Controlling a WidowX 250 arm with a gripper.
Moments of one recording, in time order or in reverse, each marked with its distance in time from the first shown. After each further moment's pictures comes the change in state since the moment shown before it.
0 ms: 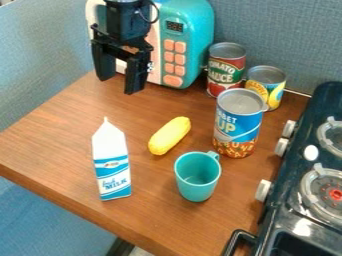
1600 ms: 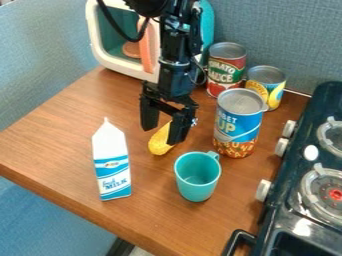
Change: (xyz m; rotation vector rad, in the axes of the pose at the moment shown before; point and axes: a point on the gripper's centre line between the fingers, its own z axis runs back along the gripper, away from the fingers) arm 0.031 -0.055 -0.072 -0.050 0.148 -0.087
